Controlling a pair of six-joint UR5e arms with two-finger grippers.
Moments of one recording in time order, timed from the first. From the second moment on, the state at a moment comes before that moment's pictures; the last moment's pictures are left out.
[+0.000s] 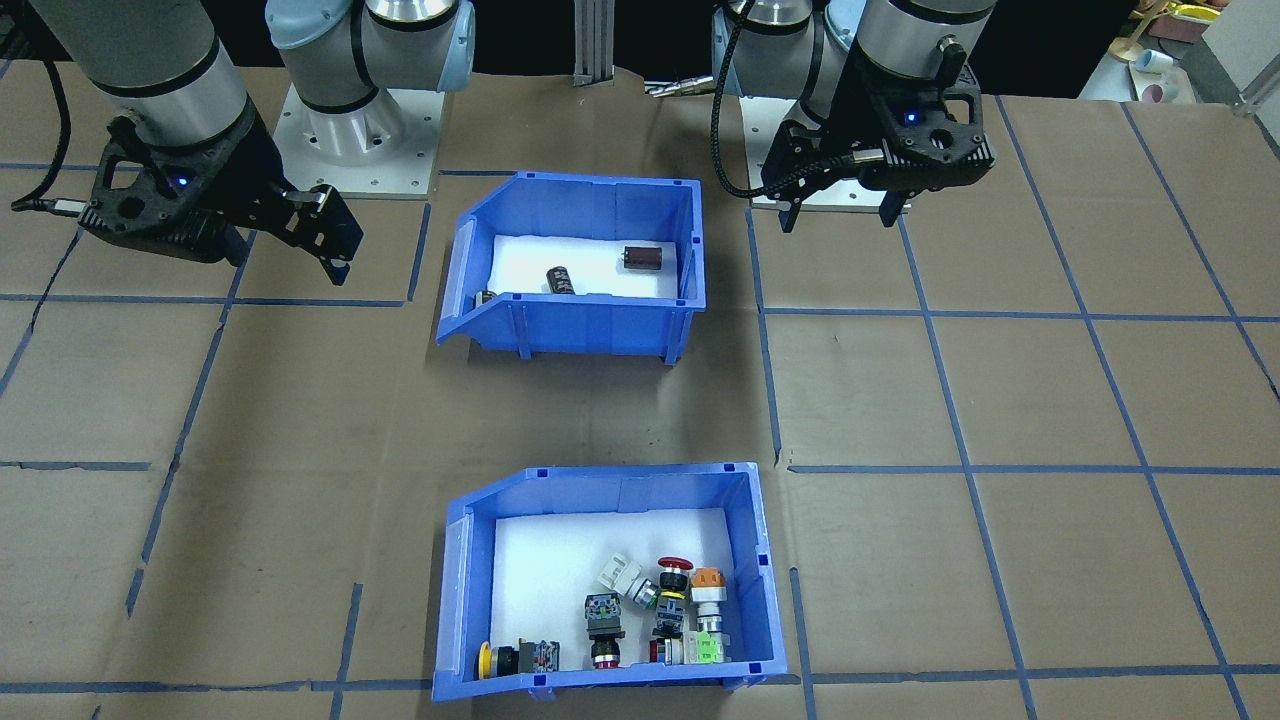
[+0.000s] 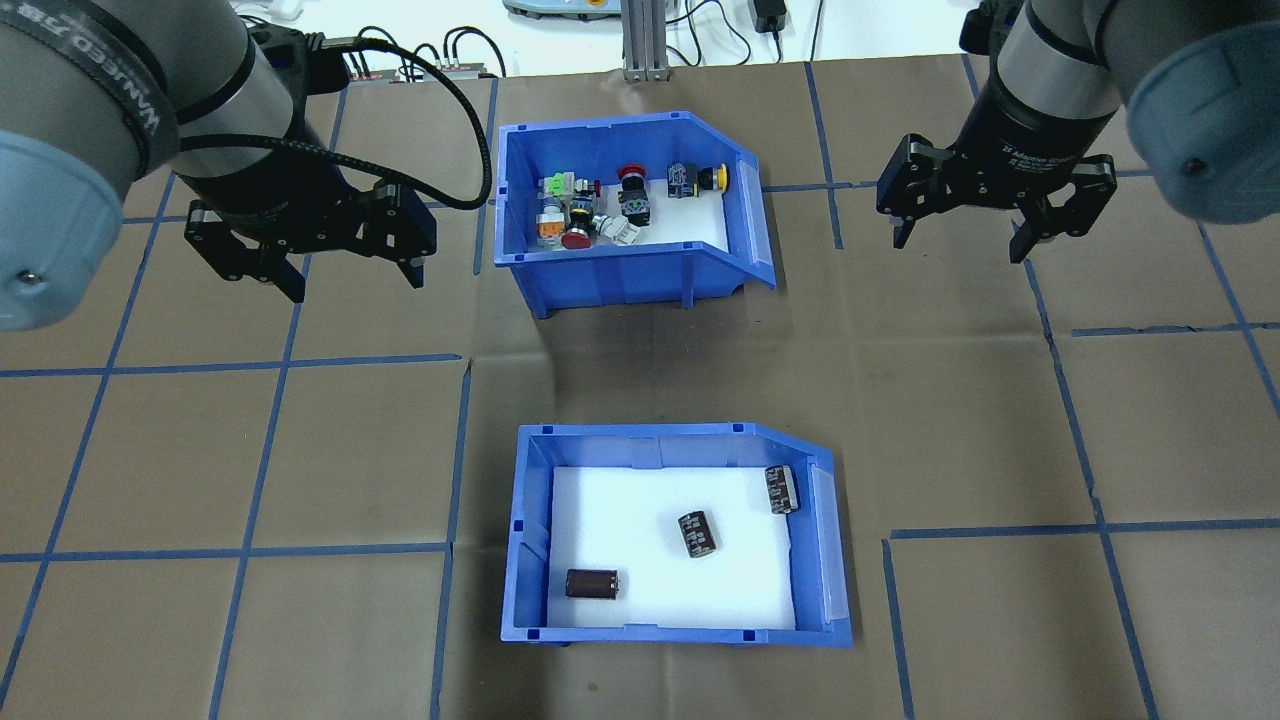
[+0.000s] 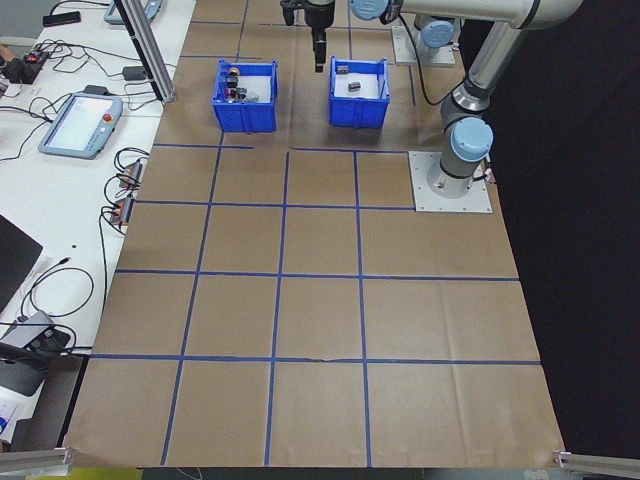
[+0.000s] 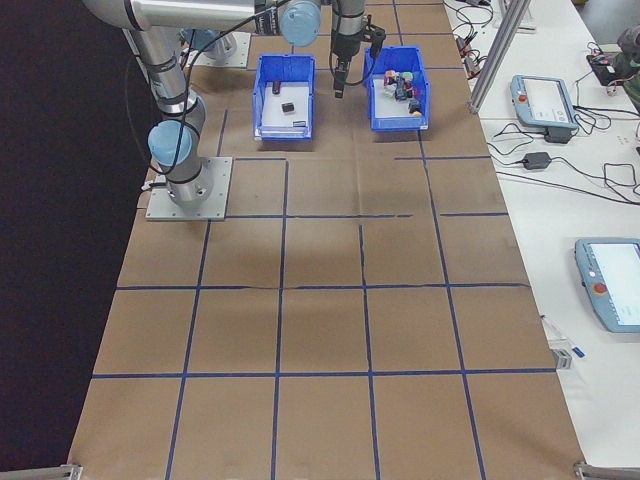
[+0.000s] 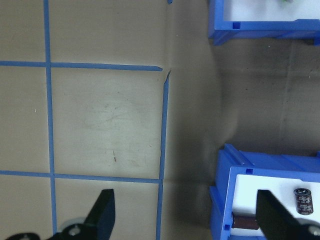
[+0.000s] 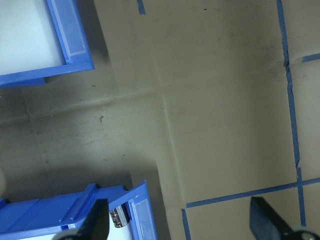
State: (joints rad) left arm -1.62 -1.48 -1.63 -1.58 1.58 -0.18; right arm 1.54 -1.57 1.63 -1.62 -1.56 0.16
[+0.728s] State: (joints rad) left arm -1.66 -1.33 -1.85 -1.59 1.53 -0.95; right arm 1.61 -1.40 1.44 -1.63 -1.56 -0.09
